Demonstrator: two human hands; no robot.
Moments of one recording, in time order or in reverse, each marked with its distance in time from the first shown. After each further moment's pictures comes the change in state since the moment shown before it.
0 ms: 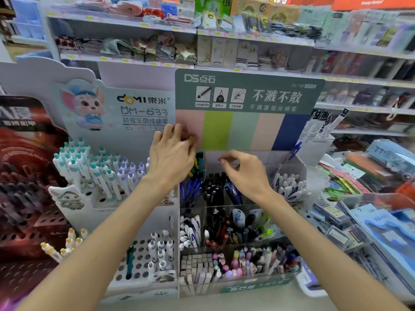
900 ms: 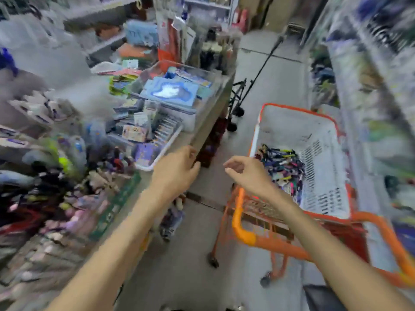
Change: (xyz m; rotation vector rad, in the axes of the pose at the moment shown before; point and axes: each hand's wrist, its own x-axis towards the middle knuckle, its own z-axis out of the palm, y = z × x) left_hand -0.208 0.315 -0.031 -0.774 -0.756 0.775; right_hand -0.432 0.062 -0.125 -0.105 0.373 1.102
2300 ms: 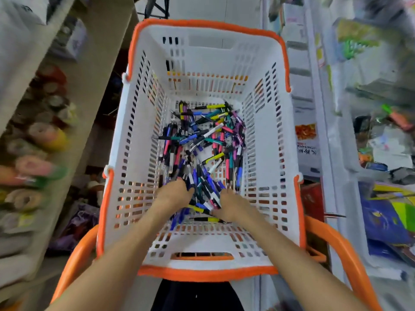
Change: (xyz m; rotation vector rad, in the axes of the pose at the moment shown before) left_hand 0.173 0.155 0.415 0.242 -0.890 -0.123; right_hand 0.055 0.393 -0.022 -0.309 -0.669 0.678
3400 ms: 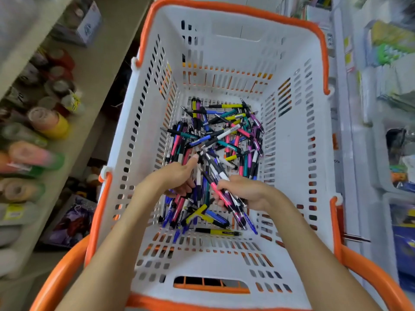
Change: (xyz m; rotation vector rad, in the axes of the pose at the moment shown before) left_hand 0.012 -0.005 -0.054 -0.536 -0.210 -0.080; right_hand 0.019 -0.009 -0.061 0.910 -0.404 -0.127
